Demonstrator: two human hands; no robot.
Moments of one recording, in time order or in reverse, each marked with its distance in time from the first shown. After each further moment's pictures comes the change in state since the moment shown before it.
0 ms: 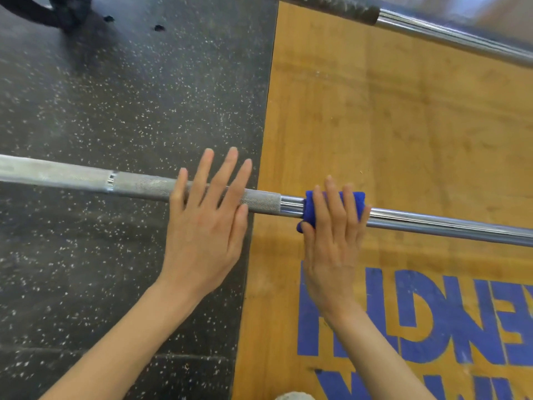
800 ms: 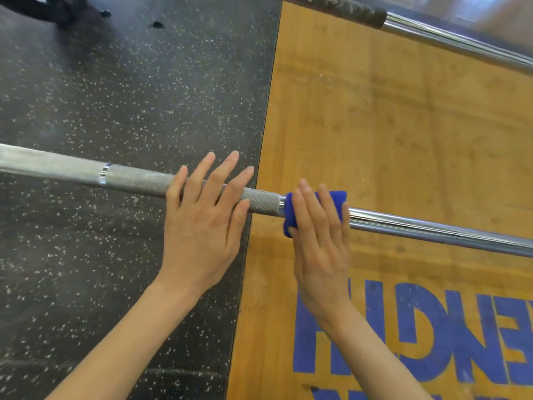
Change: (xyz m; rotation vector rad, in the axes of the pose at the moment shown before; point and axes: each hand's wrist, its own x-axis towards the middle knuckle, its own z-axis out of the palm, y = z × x) left_hand 0.020 -0.003 0.012 -0.003 0.039 -0.042; right_hand 0.015 -0.004 0.006 0.045 -0.079 -0.126
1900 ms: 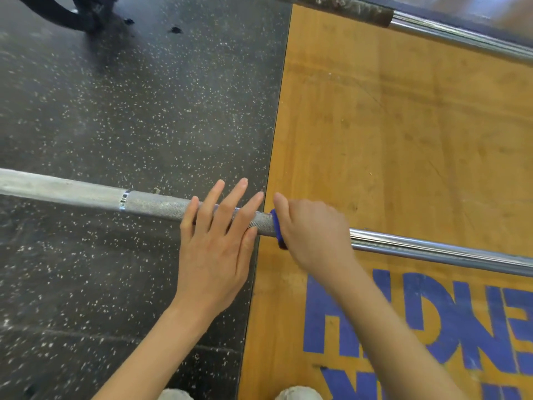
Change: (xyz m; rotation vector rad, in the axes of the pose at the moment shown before) left_hand -0.053 0.010 -0.016 -0.013 -0.083 -0.018; right_hand 0.058 -0.043 -0.046 -0.034 -0.679 0.164
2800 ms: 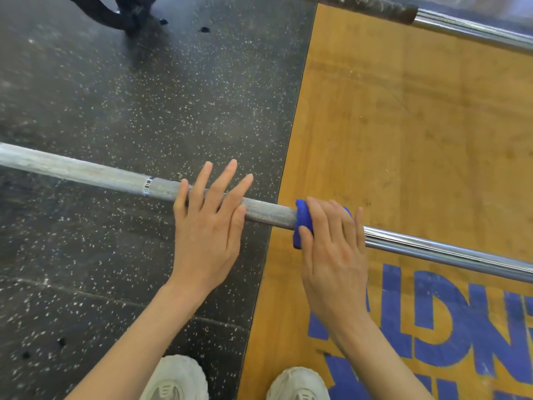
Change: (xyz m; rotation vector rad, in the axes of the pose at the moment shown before) left_hand -0.013 -0.013 -0.012 -0.022 0.038 -0.124; right_hand -0.068 0.012 0.047 0.153 0.459 -0.046
